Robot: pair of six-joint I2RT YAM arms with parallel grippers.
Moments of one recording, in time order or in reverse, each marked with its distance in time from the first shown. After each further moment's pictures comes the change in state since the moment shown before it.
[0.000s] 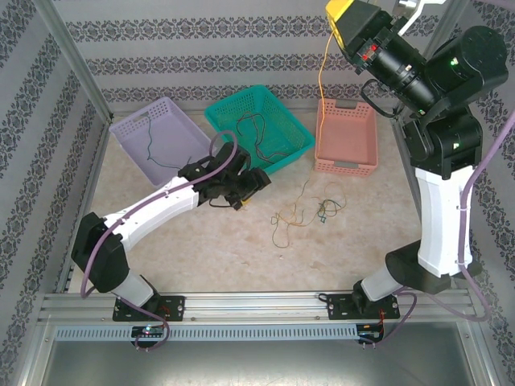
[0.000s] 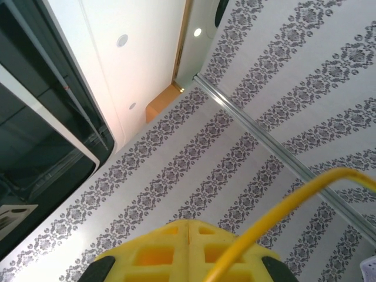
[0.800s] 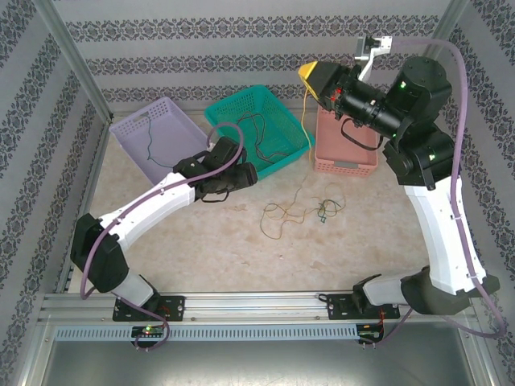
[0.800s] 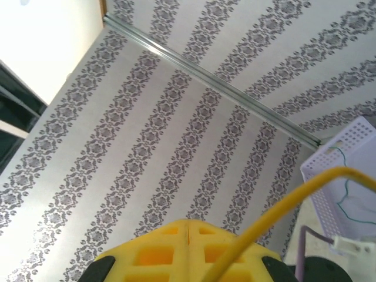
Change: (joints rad) left arm 0.031 -0.022 0.064 -0.079 -0.286 0.449; right arm 0.055 -0.196 -0.461 -0.059 0.001 -0.023
